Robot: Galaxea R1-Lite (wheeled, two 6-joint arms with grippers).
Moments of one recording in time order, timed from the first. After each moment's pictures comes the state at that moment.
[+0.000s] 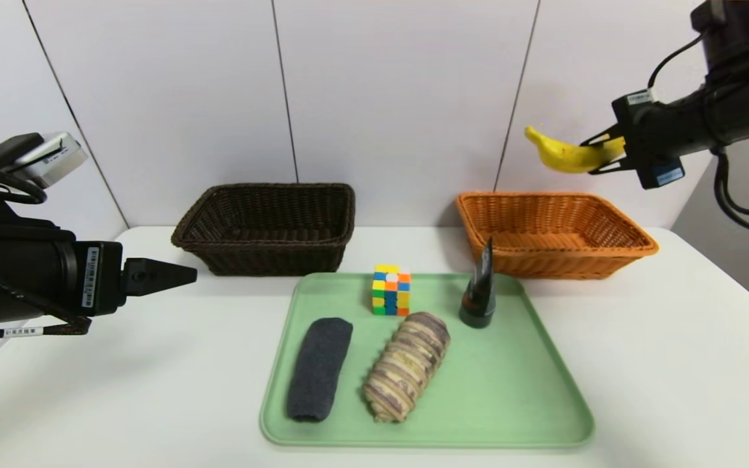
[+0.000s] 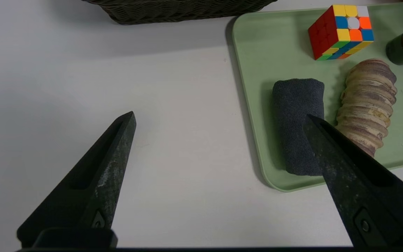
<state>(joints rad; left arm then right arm) -0.29 1.25 -1.05 0.37 -0.01 -0.18 0.06 1.90 -1.94 0.64 0.18 1.25</state>
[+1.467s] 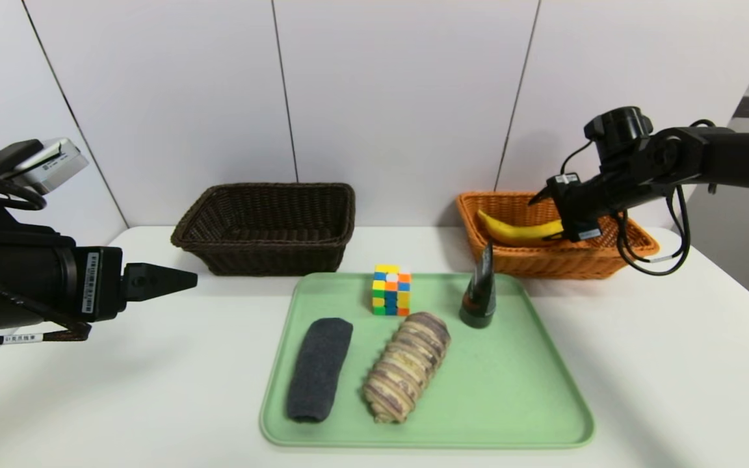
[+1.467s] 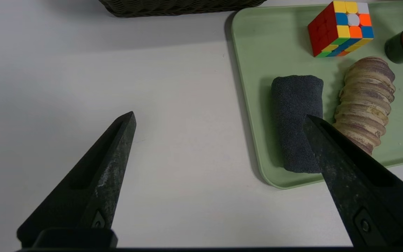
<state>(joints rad) -0.30 1.24 -1.04 0.37 -0.01 -0.20 0.04 2.22 -1.95 0.49 0.19 1.32</state>
